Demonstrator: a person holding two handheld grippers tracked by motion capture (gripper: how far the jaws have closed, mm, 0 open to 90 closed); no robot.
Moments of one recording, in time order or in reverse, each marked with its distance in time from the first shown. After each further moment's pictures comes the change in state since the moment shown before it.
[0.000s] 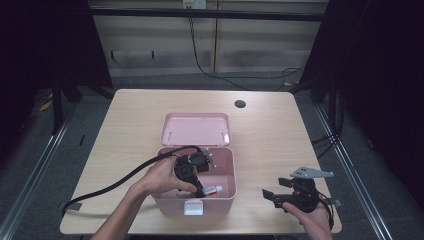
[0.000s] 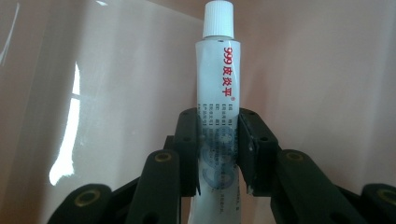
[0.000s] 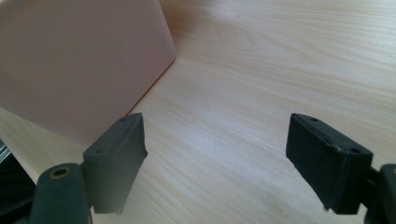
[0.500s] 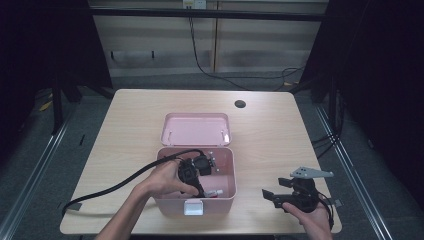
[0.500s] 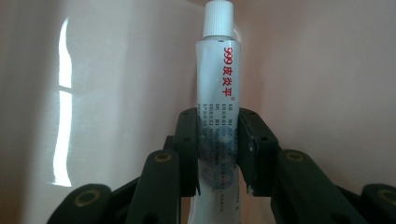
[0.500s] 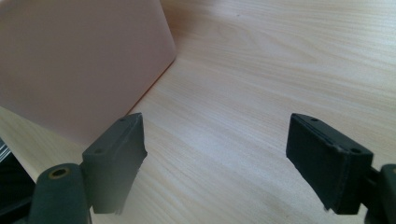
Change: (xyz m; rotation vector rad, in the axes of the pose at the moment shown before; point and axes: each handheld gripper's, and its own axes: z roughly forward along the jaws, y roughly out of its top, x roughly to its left) left arm 0.003 0.003 0.017 0.054 -0.026 0.012; right arm 0.000 0.000 0.000 0.001 0.004 -0.005
